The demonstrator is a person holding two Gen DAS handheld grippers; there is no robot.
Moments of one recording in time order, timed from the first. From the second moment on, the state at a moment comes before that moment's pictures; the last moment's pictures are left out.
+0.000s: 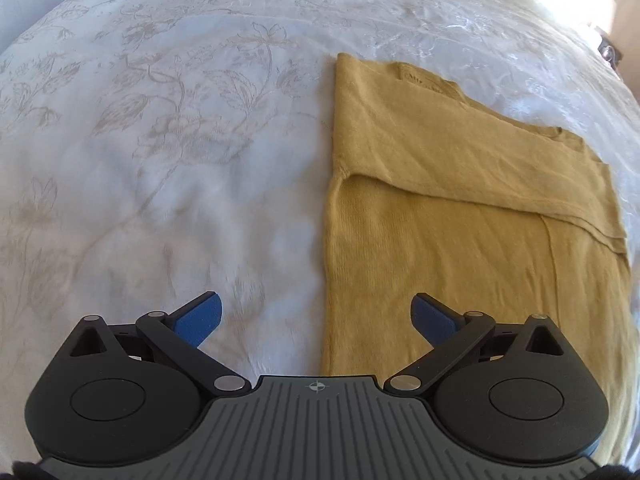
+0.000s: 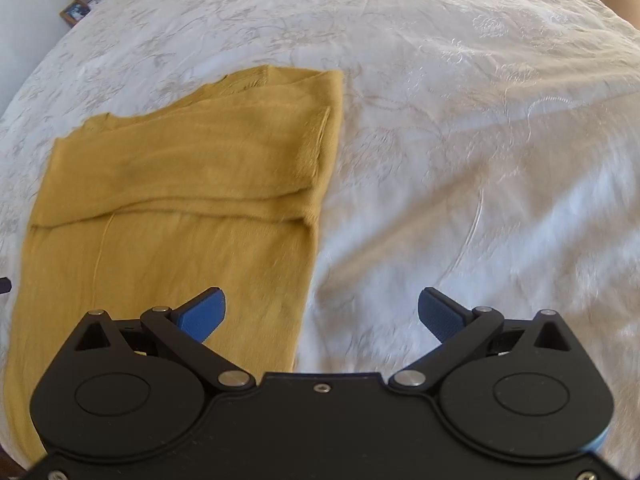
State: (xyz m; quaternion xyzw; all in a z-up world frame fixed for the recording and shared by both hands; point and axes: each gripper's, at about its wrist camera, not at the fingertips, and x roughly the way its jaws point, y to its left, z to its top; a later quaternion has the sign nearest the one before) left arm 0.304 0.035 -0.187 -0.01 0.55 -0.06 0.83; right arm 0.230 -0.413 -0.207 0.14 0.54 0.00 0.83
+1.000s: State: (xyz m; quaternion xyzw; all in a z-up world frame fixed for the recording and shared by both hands) left arm 0.154 0.028 -0.221 0.02 0.59 -0.17 0.79; right arm 0.102 -0.347 -0.258 0.20 0.61 0.12 0.76
